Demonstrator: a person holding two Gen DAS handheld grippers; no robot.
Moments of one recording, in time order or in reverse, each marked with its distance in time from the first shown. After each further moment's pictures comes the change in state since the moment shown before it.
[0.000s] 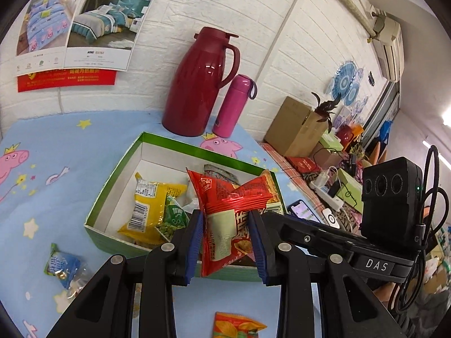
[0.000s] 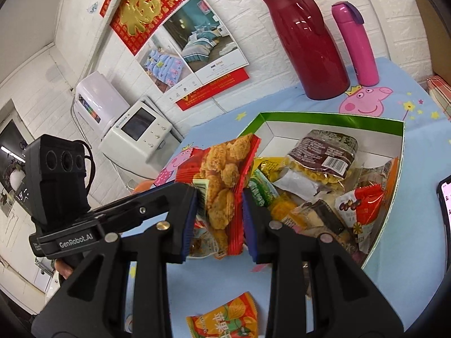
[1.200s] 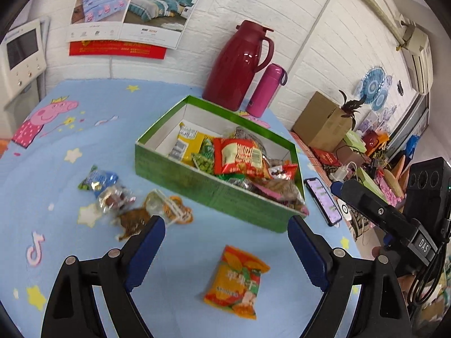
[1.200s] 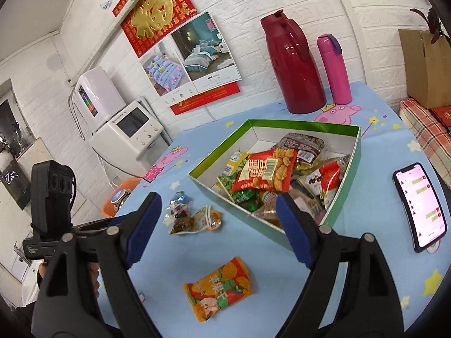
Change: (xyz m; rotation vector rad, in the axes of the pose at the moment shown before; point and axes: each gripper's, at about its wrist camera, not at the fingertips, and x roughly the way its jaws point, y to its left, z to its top) left arm -0.069 -0.008 -0.079 -0.154 0.033 0.160; right arm -0.072 0.040 -0.046 -0.093 -0.069 -0.121
